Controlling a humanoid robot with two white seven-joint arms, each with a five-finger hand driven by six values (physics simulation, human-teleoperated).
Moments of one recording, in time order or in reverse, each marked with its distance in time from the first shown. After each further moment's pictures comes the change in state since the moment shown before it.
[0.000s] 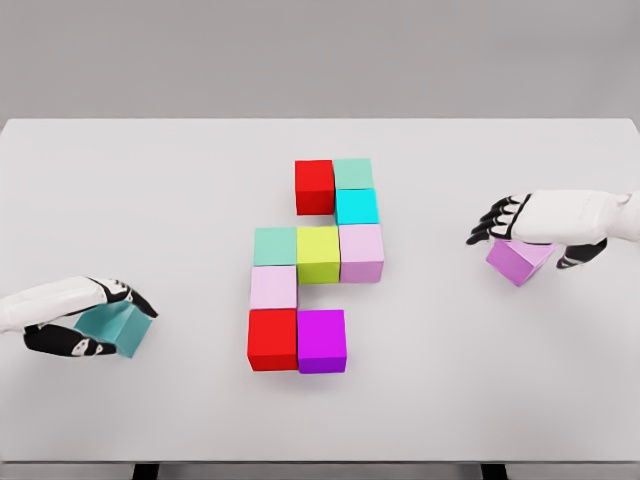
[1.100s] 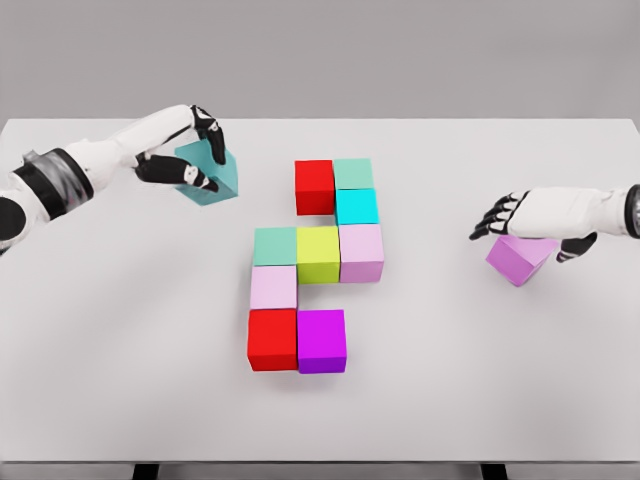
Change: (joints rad) left arm -0.239 -0.466 0.244 0.037 0.074 0.565 -0.005; right arm -0.035 0.082 0.041 0.122 0.116 0.000 0.000
